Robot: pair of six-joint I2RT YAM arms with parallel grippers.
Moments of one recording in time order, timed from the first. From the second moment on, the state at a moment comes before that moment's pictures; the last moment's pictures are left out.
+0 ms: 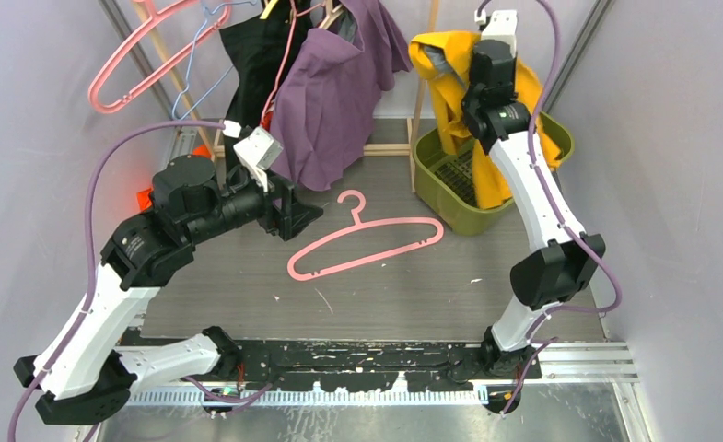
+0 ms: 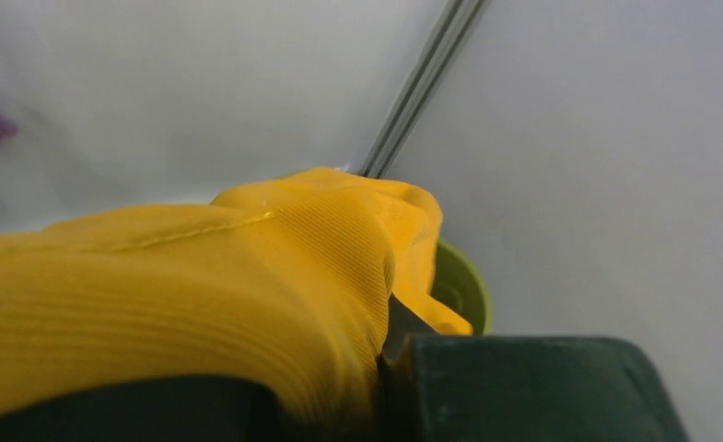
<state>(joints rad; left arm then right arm) -0.76 1.00 1.52 -0.76 0.16 -0.12 0.25 1.68 1.90 -0.32 0.76 -0.20</state>
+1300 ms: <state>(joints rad) -0.76 1.18 1.22 -0.75 0.18 -0.11 0.20 1.41 1.63 -0.51 0.52 0.24</state>
